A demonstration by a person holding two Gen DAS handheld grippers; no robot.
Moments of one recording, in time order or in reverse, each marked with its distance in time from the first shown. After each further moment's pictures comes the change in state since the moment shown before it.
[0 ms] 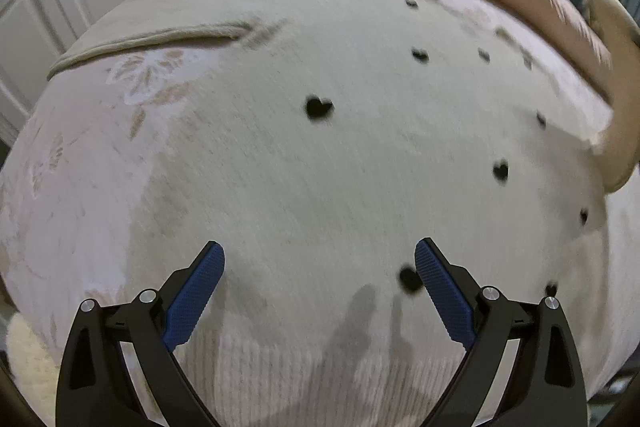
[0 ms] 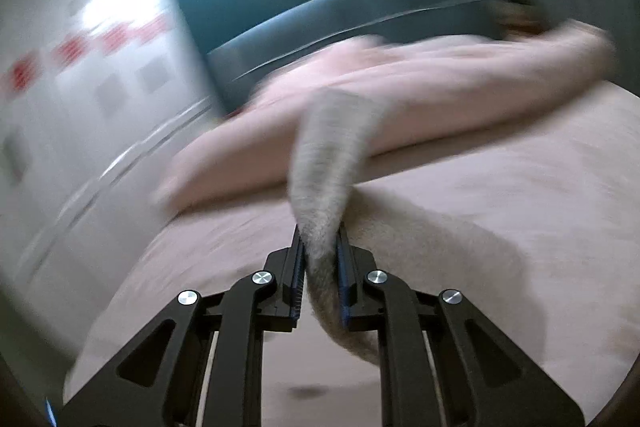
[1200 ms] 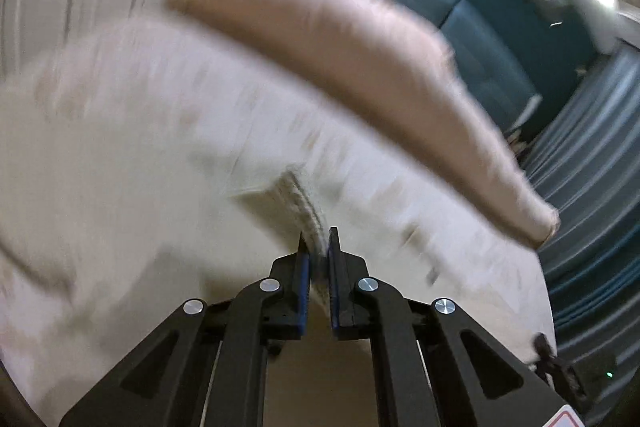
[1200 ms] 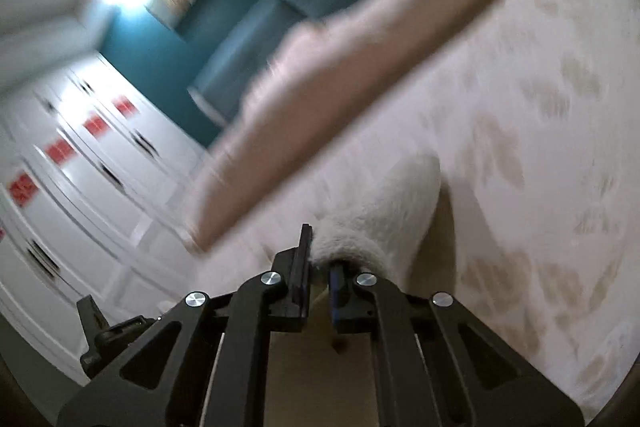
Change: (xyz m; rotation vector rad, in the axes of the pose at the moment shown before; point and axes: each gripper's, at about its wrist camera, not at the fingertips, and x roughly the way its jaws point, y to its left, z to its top) left arm 0.016 -0.051 0.200 -0.135 -0.368 -0.399; right arm -0.031 -0.082 -0.089 0.463 -0.158 0.012
